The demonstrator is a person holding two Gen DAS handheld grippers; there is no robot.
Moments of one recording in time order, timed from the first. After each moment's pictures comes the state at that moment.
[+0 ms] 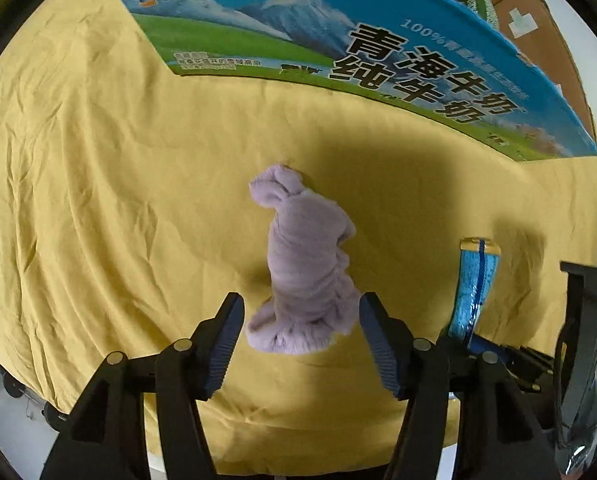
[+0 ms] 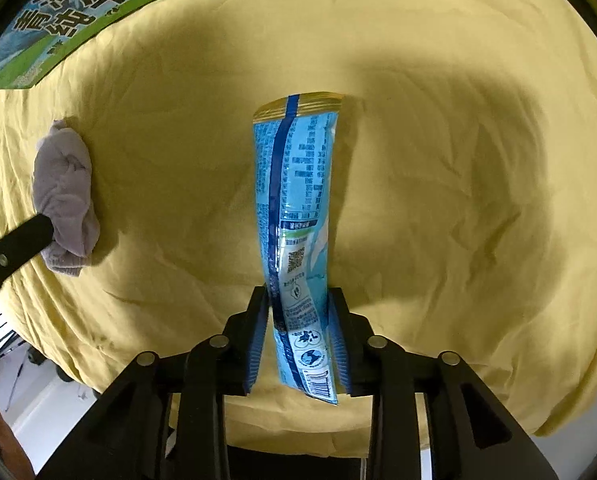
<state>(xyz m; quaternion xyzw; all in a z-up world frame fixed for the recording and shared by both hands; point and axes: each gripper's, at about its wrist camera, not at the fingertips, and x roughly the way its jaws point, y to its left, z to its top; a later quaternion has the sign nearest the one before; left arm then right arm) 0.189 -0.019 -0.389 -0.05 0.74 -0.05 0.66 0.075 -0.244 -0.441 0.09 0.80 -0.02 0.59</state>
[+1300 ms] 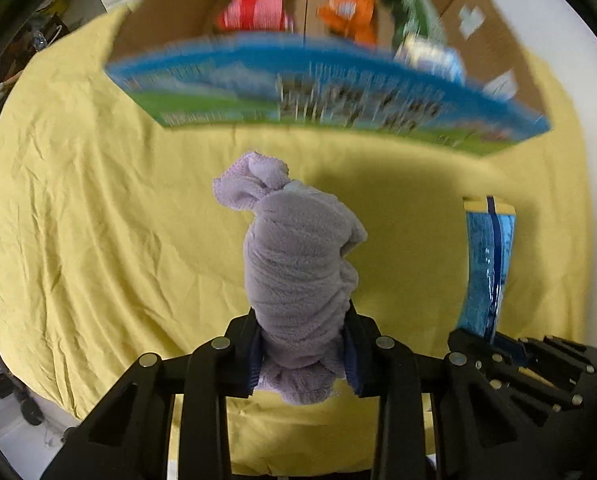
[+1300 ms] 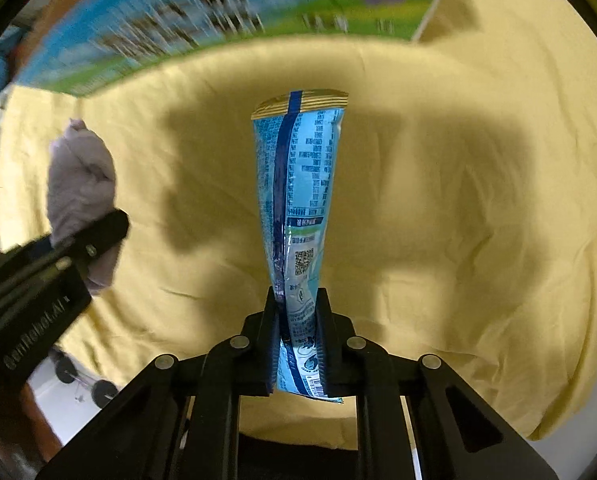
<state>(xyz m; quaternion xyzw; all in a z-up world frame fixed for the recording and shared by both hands) 0.162 -0.052 -0.335 -0.01 0.70 -0.06 0.72 0.095 -0.231 -0.362 0.09 0.76 0.02 0.64</state>
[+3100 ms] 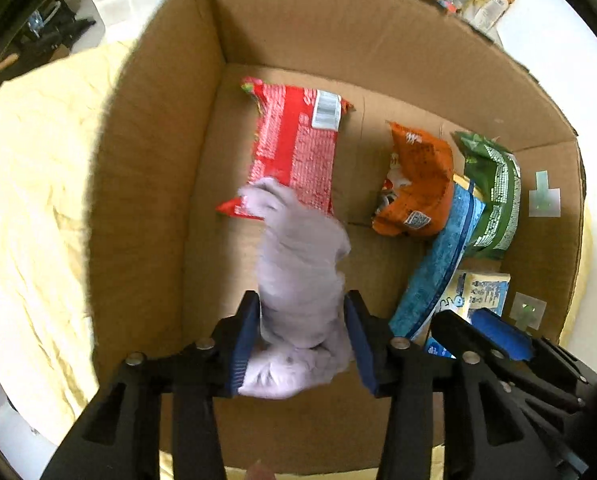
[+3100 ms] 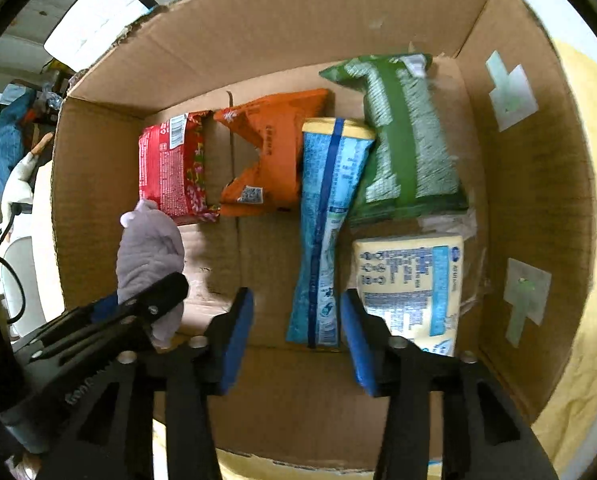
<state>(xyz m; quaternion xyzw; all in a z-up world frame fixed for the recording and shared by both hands) 0.369 -0.040 -0.349 -0.05 0.72 -0.04 0.69 0.347 -0.211 -0.373 0.15 0.72 0.01 0.67</state>
